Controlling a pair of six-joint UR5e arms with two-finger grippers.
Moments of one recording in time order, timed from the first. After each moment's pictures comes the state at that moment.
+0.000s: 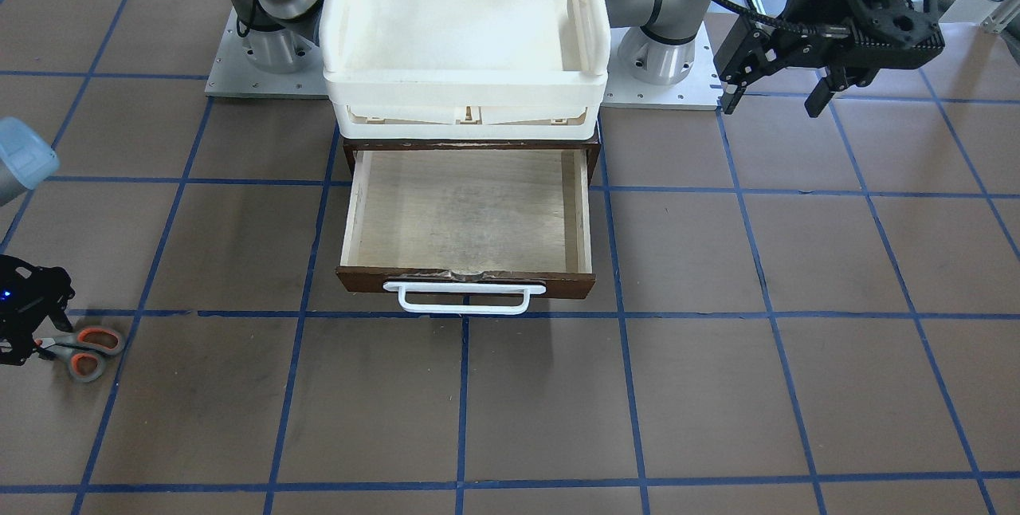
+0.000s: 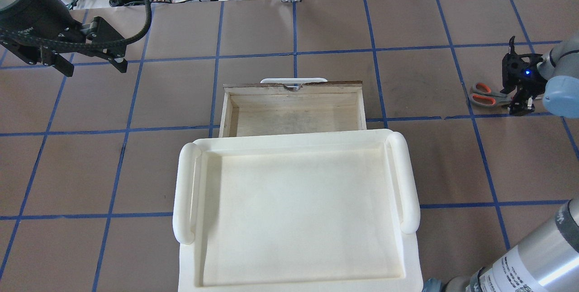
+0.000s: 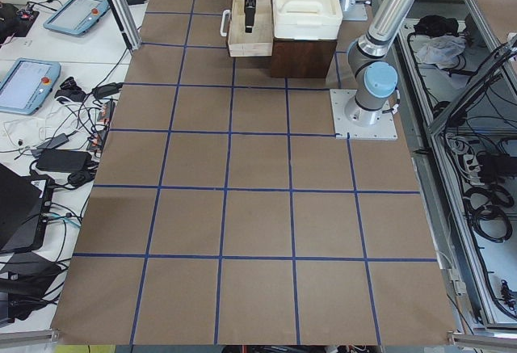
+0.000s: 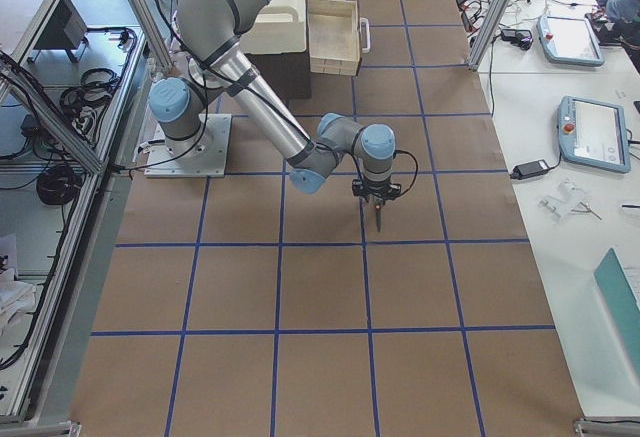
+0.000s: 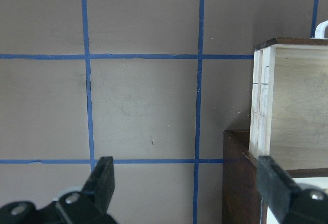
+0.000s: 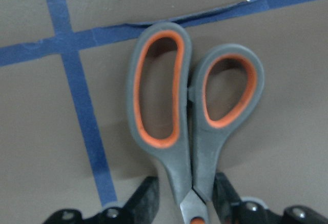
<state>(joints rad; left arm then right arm) -1.41 -1.47 -1.55 -1.63 1.54 0.14 0.98 -1.05 1.81 -2.43 -1.48 -1.95</state>
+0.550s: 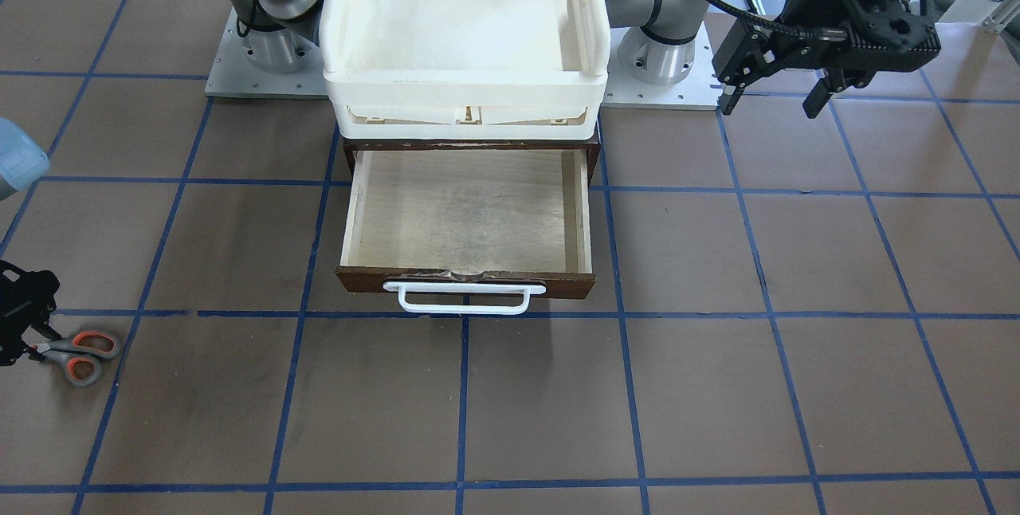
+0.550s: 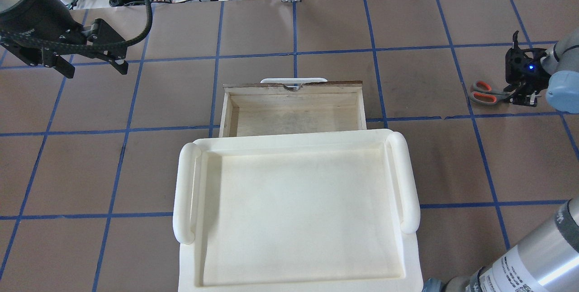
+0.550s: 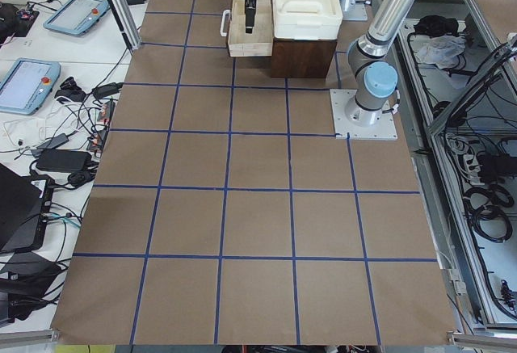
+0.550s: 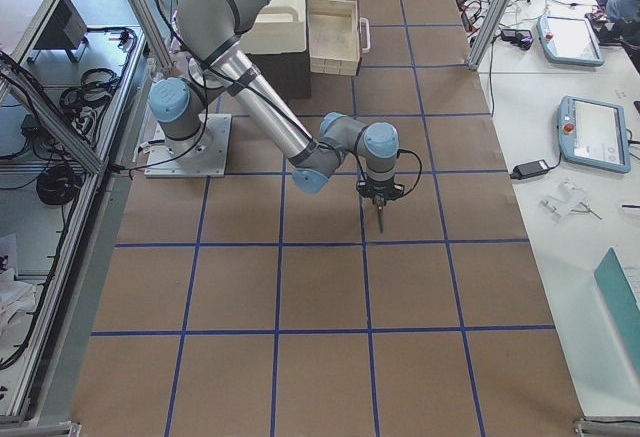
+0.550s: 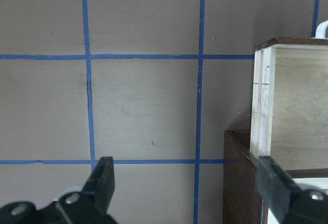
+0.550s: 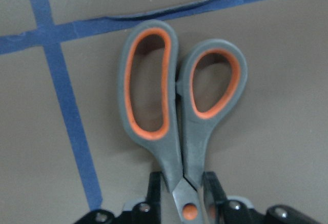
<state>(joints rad) -1.41 -1.46 -1.56 -1.64 1.54 0.14 0.98 -1.05 1.78 -2.42 -1.49 -1.95</state>
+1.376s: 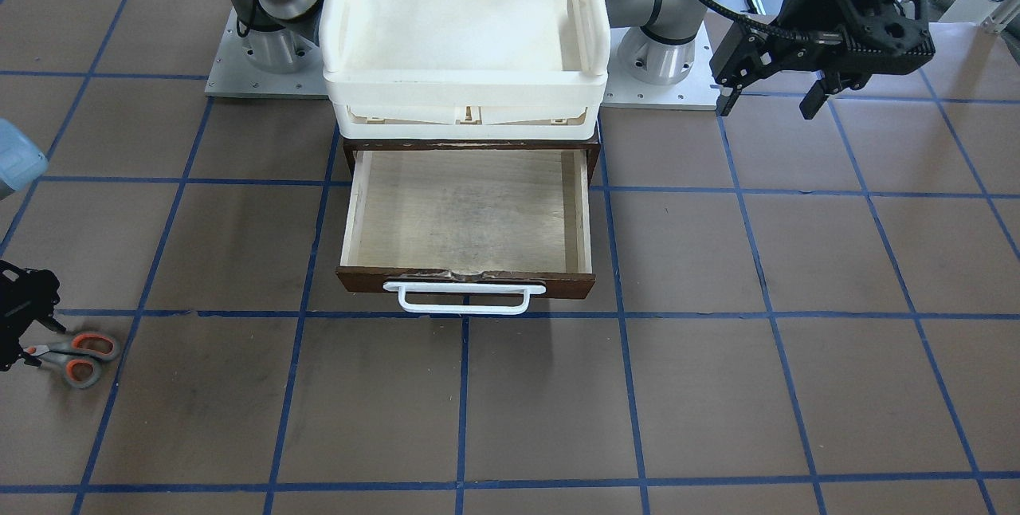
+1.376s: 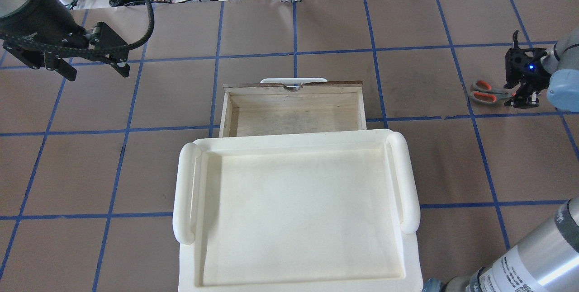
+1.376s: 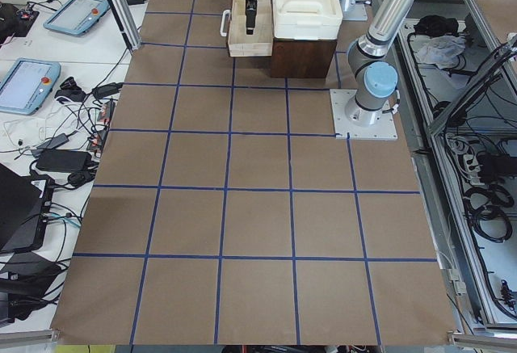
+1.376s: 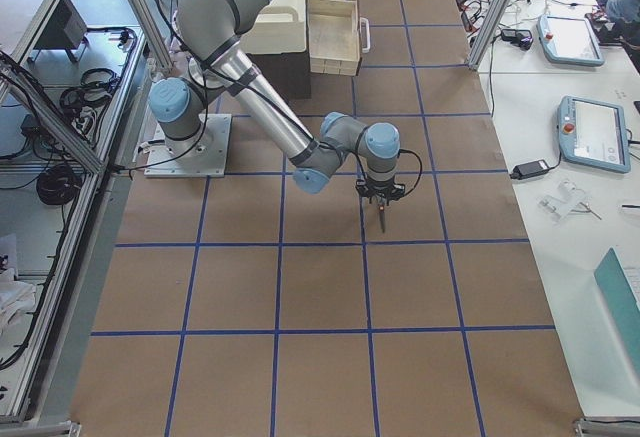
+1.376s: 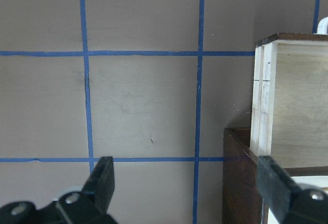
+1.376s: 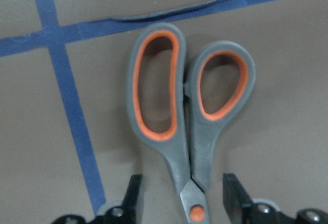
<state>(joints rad) -1.41 -1.46 -1.57 -1.63 1.54 0.14 0.98 -1.05 1.78 -2.40 -1.49 -1.95</state>
